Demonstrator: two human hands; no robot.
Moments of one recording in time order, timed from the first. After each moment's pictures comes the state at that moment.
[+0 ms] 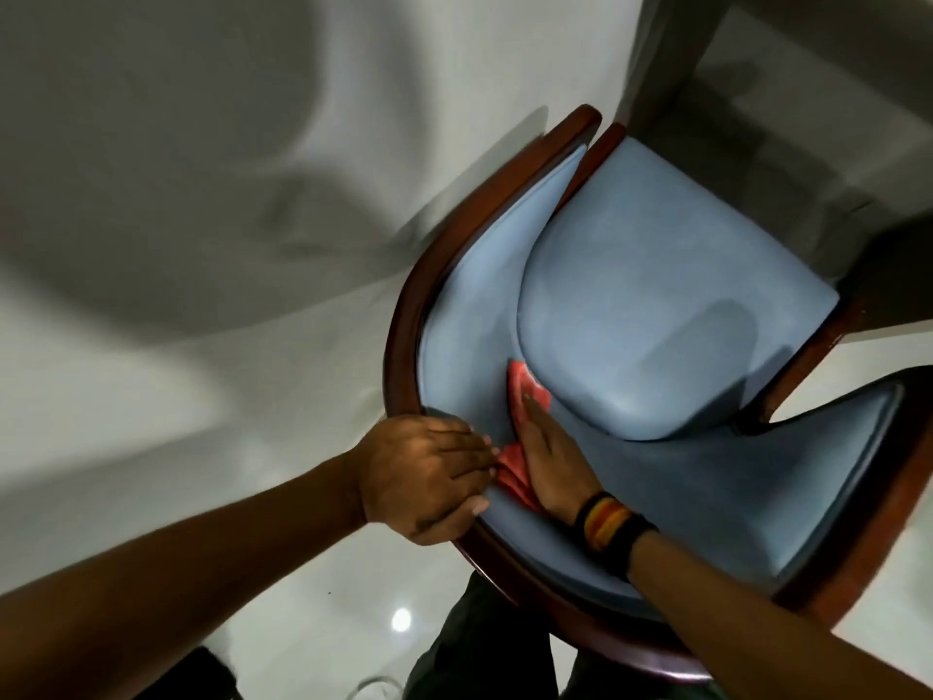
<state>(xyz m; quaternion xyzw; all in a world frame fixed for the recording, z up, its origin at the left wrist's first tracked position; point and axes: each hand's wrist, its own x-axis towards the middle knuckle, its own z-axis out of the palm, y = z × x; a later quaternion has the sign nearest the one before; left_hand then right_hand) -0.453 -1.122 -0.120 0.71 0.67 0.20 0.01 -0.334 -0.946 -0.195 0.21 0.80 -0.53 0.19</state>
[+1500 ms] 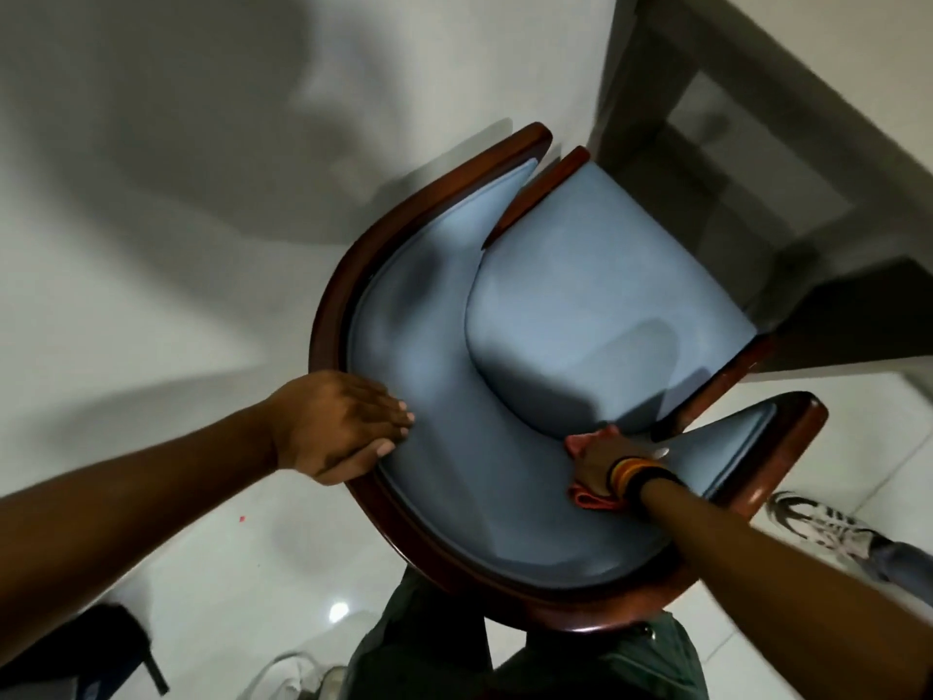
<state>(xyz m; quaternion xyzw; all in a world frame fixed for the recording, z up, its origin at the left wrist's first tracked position) -0.446 -1.119 -0.108 0.69 0.70 0.15 0.11 -0.288 -0.785 -0.194 0.06 0.84 -0.07 0.54</state>
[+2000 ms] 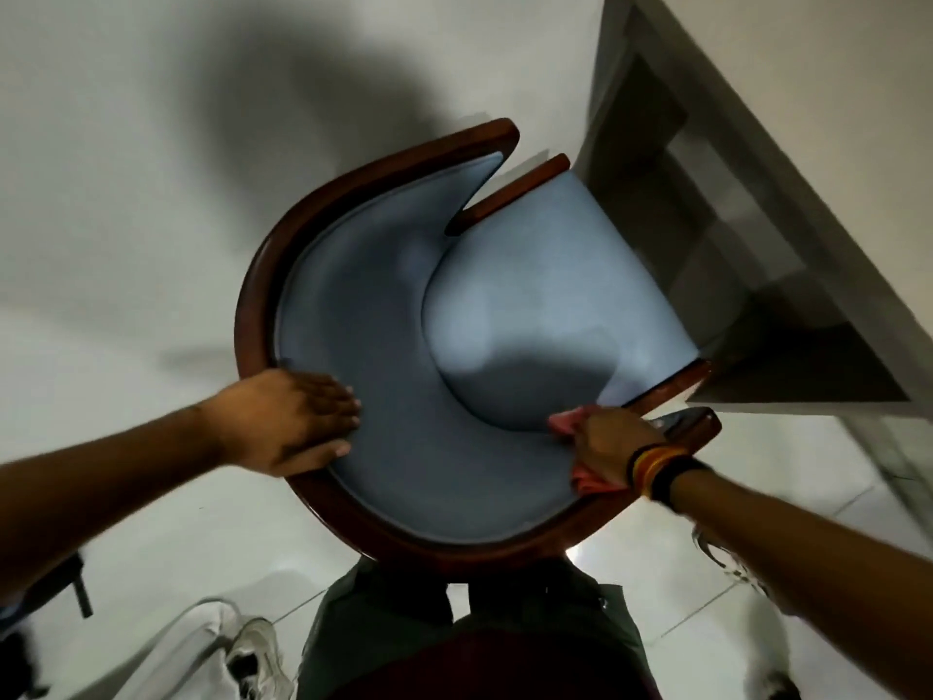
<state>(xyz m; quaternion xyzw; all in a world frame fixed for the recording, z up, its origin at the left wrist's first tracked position) -0.361 -1.085 -0.095 0.59 0.79 0.09 0.11 -0.265 -0.661 -0.146 -0.04 0.87 -0.09 0.48</state>
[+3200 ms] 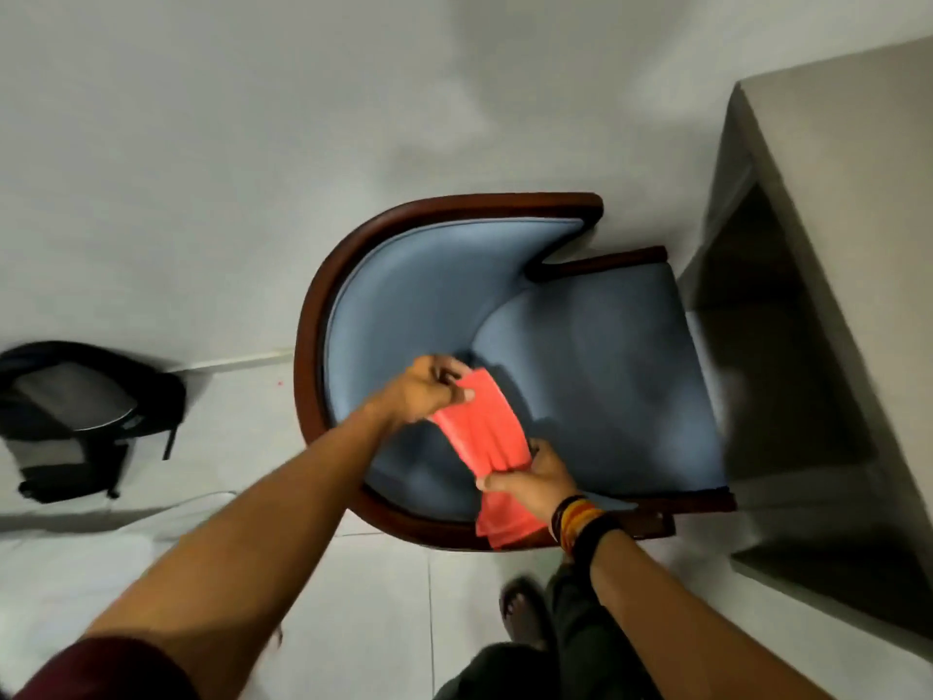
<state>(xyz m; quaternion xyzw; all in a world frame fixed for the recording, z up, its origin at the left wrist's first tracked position) -0.298 -0.860 -0.085 -0.24 0.83 0.43 0.27 -0.253 -0.655 -0.127 0.12 0.72 -0.52 0.45</state>
